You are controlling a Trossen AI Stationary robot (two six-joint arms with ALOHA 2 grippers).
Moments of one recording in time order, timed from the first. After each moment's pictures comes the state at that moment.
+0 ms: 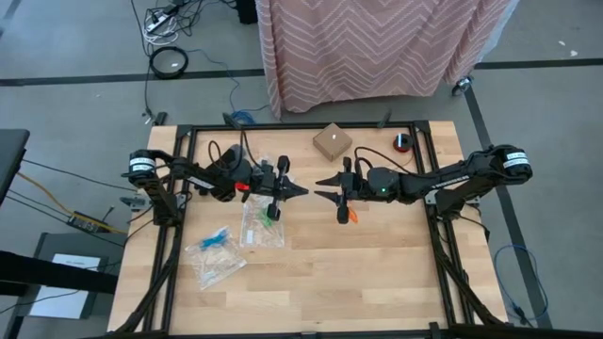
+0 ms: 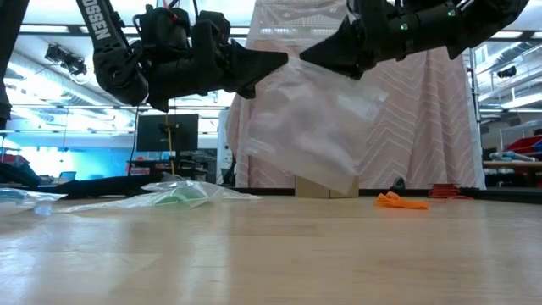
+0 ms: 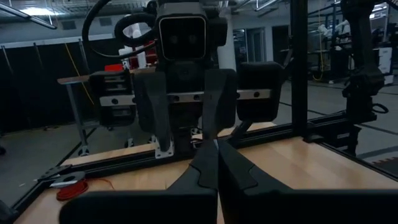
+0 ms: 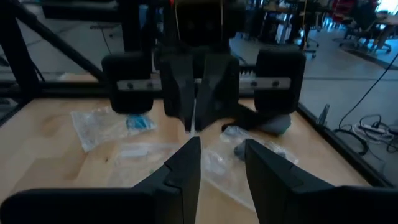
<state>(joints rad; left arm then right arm) 0.19 1.72 0.60 1.30 0.38 0.07 0.03 1.34 0.62 0.57 0.19 -0.04</state>
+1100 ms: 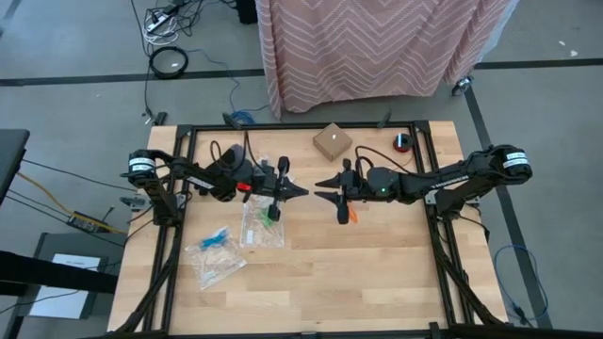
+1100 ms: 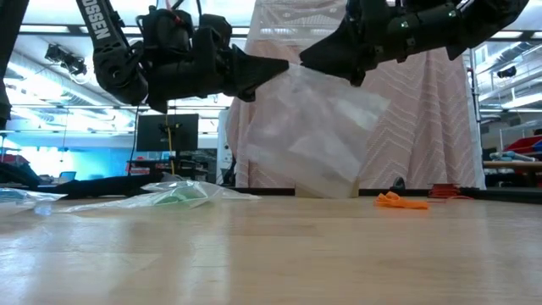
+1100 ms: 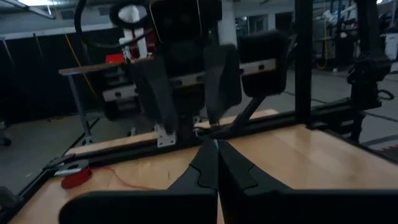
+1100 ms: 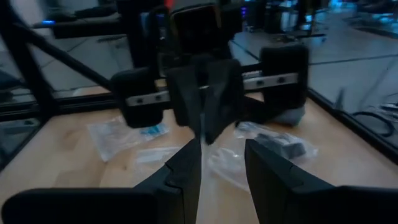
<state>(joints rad) 0.19 1.72 0.60 1.25 0.37 0.11 0.03 1.34 0.62 0.57 0.17 0.09</state>
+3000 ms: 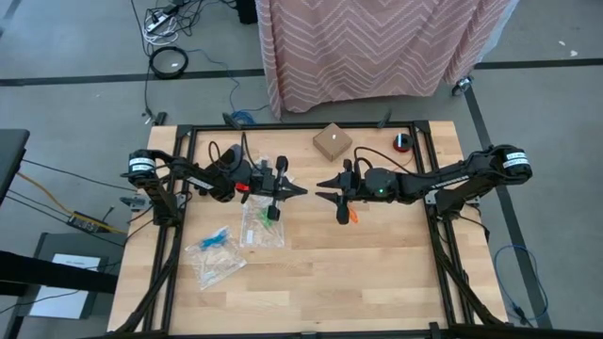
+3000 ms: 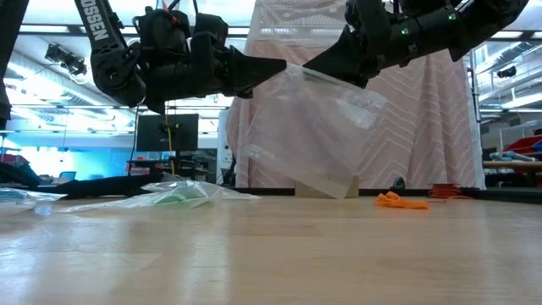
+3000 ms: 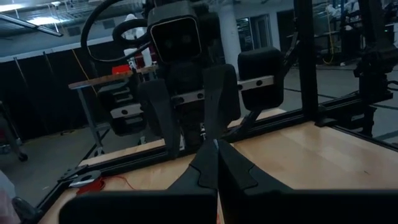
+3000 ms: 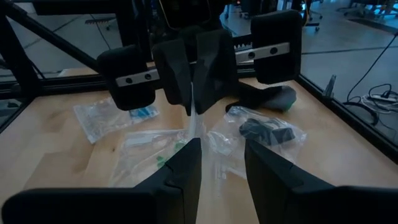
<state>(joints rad) 0.19 1.72 0.58 1.29 0.36 0.17 0.03 1.34 0.62 0.50 0.19 0.06</state>
